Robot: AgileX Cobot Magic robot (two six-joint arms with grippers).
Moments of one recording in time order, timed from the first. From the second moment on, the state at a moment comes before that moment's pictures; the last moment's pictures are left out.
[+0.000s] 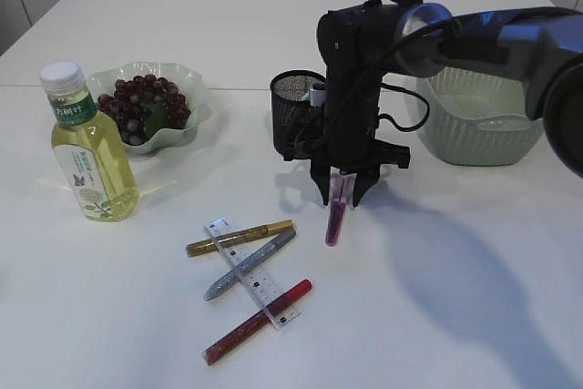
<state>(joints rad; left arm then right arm) -0.22 0.94 -1.10 -0.10 1.25 -0.12 0.44 2.40 -2.01 0.01 1.22 0.55</state>
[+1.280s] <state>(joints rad) -0.22 0.94 -1.10 -0.08 1.25 -0.11 0.44 2.41 -2.00 0.01 1.22 0.58</state>
